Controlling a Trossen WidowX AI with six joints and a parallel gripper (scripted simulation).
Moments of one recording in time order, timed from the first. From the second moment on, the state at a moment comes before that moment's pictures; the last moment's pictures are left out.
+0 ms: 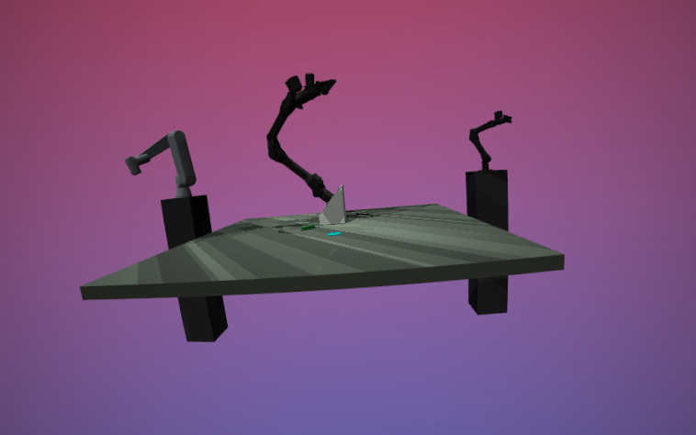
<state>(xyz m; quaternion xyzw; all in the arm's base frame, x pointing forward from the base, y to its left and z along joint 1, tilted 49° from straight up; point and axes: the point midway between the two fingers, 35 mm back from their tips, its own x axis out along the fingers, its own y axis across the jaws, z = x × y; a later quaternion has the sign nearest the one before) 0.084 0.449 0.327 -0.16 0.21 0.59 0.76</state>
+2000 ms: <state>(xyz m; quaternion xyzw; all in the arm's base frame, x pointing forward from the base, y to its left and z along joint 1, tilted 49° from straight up) 0.243 0.084 0.129 -0.03 0.51 -0.25 0.82</state>
